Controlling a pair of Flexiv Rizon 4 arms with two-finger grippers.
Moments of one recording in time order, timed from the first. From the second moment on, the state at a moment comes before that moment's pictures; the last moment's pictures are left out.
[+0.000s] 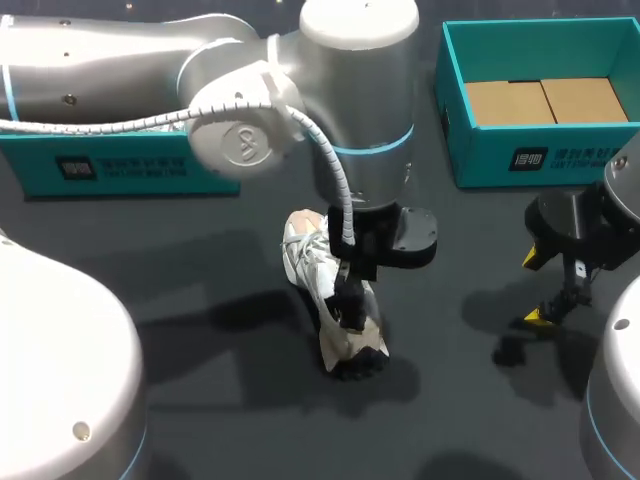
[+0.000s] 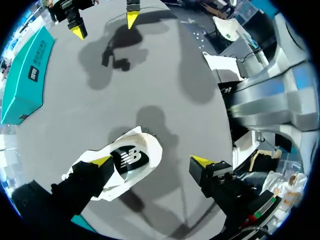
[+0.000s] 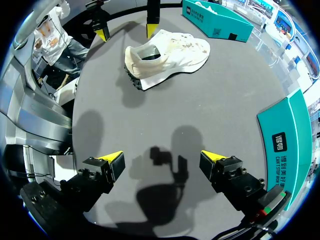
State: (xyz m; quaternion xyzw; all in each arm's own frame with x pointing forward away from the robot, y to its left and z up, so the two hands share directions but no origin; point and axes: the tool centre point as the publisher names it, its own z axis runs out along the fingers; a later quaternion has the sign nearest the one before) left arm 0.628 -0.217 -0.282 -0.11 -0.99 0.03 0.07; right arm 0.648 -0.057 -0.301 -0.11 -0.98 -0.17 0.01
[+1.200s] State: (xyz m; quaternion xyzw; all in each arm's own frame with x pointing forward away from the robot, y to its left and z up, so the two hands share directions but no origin) left arm 0.610 -0.228 -0.352 0.13 -0.99 0.03 0.05; right arm 0.648 -0.057 -0.301 -0.11 -0.98 -0.17 0.01
